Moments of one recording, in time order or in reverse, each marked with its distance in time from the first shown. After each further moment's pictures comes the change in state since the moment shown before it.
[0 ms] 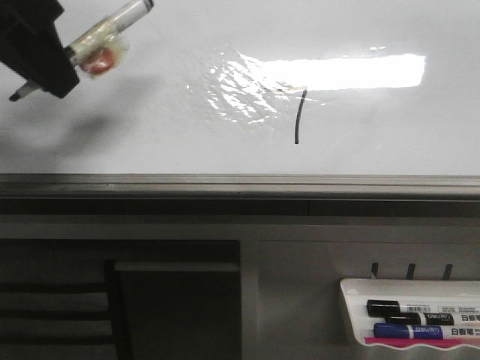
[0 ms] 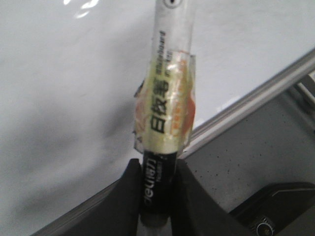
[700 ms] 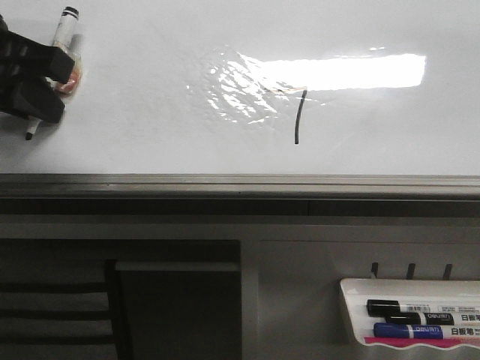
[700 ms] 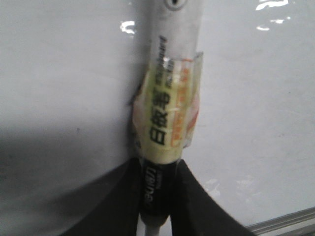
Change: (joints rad) left arm 0.137 0.087 0.182 -0.024 -0.468 -0.187; right arm 0.000 0.000 0.086 0.002 -0.096 0.010
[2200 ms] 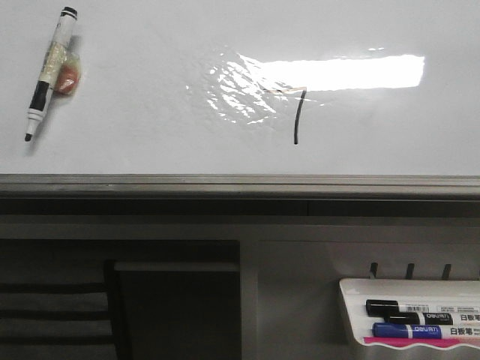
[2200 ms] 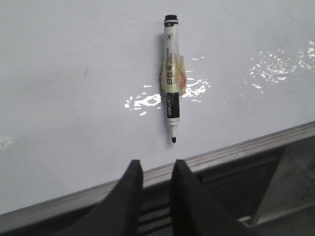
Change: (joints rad) left arm 0.000 -0.771 0.271 0.148 0.204 0.003; right arm 0.000 -0.366 0.254 -0.093 -0.112 0.486
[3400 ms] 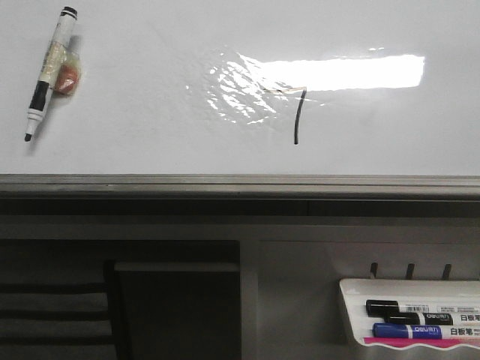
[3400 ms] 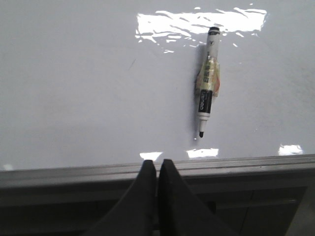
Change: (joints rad) left arm 0.176 -0.456 0.399 -0.155 -0.207 0.002; right arm -0.002 -0.002 0.005 0.000 -0.009 0.002
